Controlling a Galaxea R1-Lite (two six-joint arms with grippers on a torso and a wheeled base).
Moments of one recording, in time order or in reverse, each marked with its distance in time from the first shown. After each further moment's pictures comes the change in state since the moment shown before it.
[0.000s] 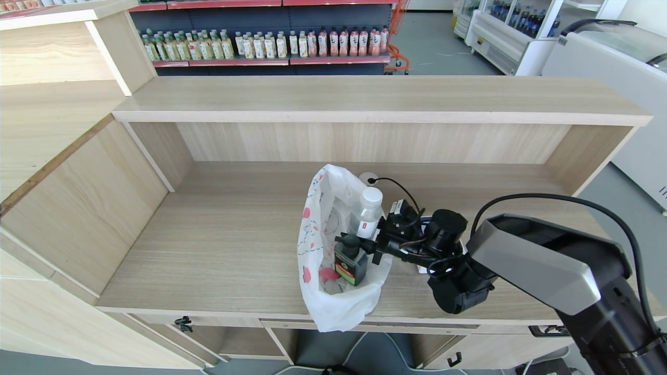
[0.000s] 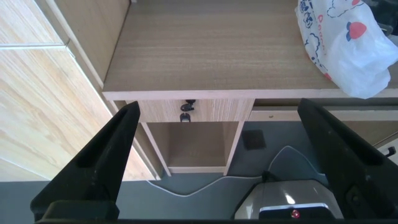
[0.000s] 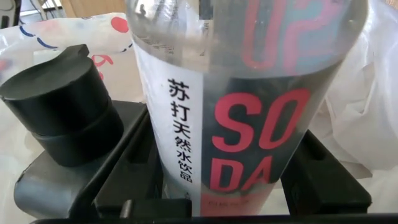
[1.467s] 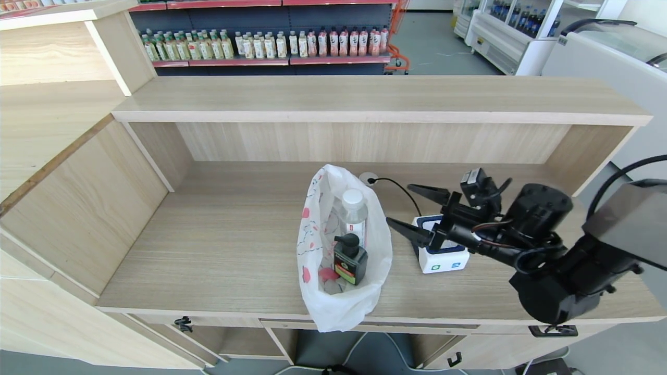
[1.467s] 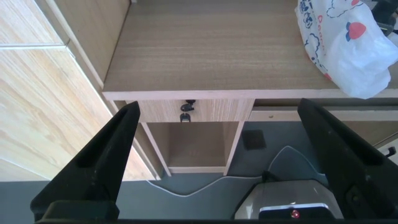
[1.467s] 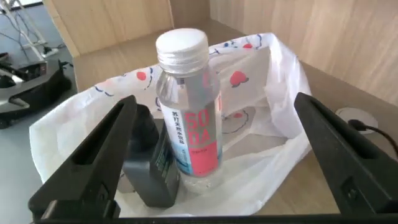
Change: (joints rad) left arm 0.000 0.000 0.000 0.000 0.000 0.000; right arm -0.107 -0.491 0.518 0.006 -0.068 -0.005
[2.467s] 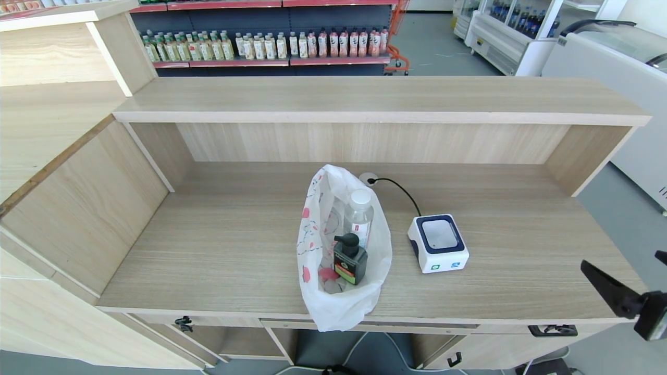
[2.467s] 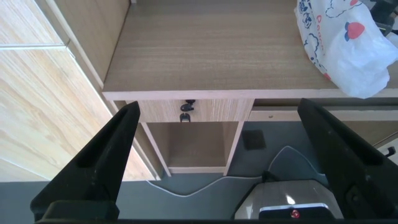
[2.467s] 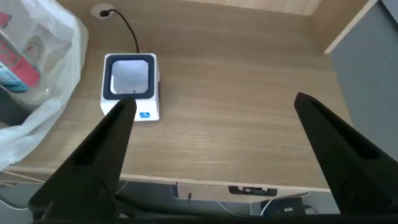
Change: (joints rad) left arm 0.000 0.000 0.000 0.000 0.000 0.000; right arm -0.159 -1.129 0.607 0.786 -0.861 -0.036
